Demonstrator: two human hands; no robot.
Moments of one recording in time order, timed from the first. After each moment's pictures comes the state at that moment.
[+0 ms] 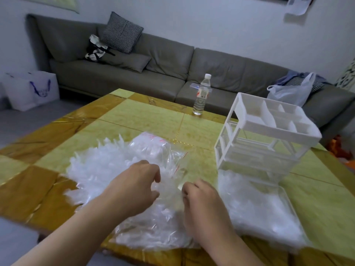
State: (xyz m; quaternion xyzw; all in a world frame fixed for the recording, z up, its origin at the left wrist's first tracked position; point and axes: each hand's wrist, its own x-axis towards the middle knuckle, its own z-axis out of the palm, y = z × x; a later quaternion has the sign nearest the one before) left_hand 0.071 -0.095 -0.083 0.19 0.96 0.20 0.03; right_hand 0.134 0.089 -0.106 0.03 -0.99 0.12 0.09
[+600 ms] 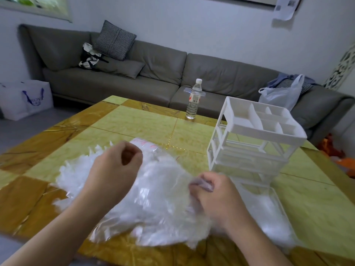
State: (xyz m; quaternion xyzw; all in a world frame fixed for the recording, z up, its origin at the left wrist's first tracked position) left_hand 0.075 -0.096 -0.053 0.04 0.85 0.51 -0.13; right_hand 0.132 0.135 -0.072 -0.09 -0.88 0.45 0.09
